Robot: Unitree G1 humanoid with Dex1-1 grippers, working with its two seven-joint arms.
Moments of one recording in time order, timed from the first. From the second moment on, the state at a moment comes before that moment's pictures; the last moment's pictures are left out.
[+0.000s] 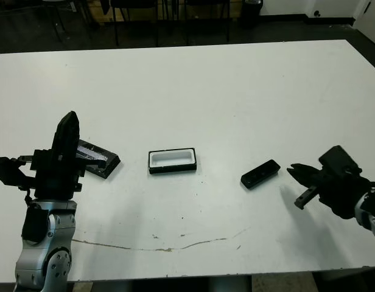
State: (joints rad) left arm 0.13 0.02 0.04 -0.41 -0.31 -0.07 -0.12; right arm 0.13 -0.89 -0.15 -0.27 0.19 0.49 0.71
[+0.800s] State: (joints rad) left arm 0.13 0.02 0.04 -0.39 -0.30 -0.09 -0.12; right arm -0.01 -0.89 0.02 -0.16 0.08 0.50 0.76
